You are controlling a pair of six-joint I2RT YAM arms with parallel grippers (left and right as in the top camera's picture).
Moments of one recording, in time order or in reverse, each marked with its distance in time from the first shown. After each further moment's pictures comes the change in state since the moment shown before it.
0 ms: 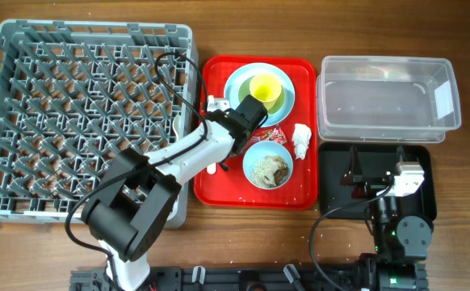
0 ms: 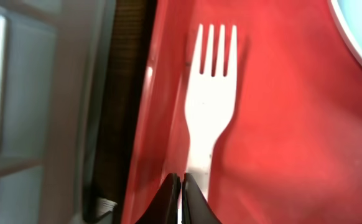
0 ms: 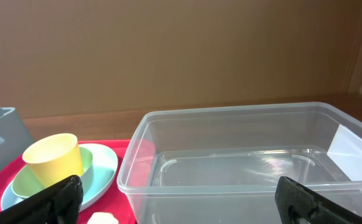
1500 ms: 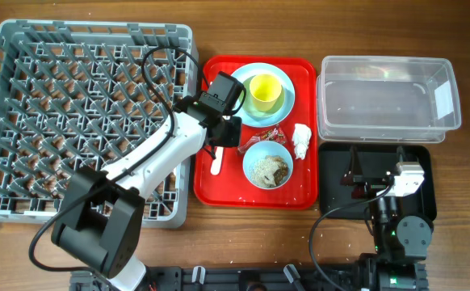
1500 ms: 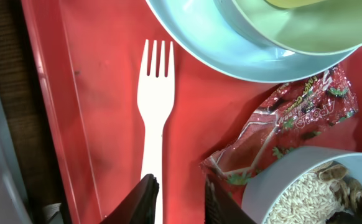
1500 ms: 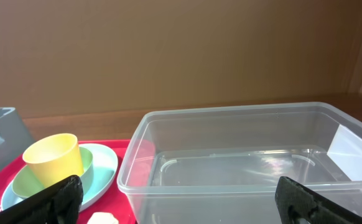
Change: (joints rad) left arm 0.127 -0.141 0.018 0.023 0.495 0.318; right arm 0.000 0.000 0.000 0.000 0.000 0.000
